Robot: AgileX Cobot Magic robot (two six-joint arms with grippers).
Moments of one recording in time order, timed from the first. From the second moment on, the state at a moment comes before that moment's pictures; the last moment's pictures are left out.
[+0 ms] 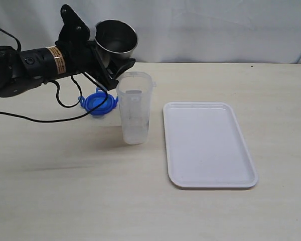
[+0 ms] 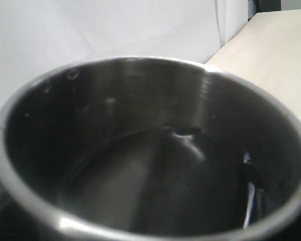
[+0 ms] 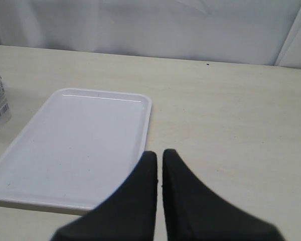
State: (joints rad) left arm -0.28 1.94 -1.10 0.86 -0.73 -0.27; right arm 0.05 0.00 0.00 0.01 0.35 -0.08
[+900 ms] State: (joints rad) left arm -0.28 1.94 -1.10 0.87 -0.74 -0.04; right arm 0.05 0.00 0.00 0.01 0.35 -0.08
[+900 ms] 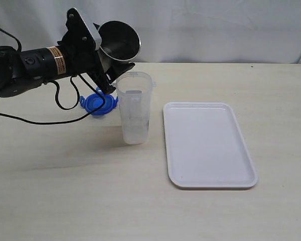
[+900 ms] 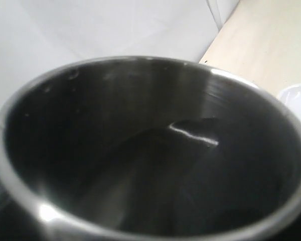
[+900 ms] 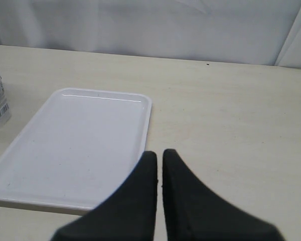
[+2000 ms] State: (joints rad) left arm -0.28 1.94 -1.10 0.83 -0.74 0.22; right arm 0.05 0.00 0.00 0.01 0.35 -0.08
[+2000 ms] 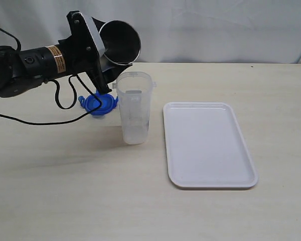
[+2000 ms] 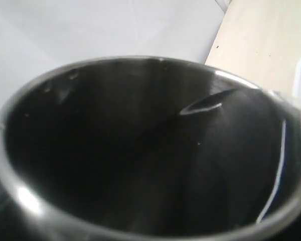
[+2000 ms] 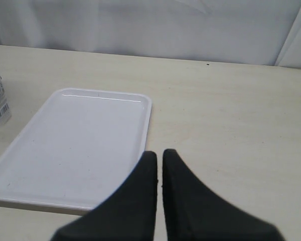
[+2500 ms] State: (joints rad) left arm -0.28 1.94 -1.10 0.83 -0.73 0.30; right arm 0.05 0.00 0.00 0.01 0.35 -0.08
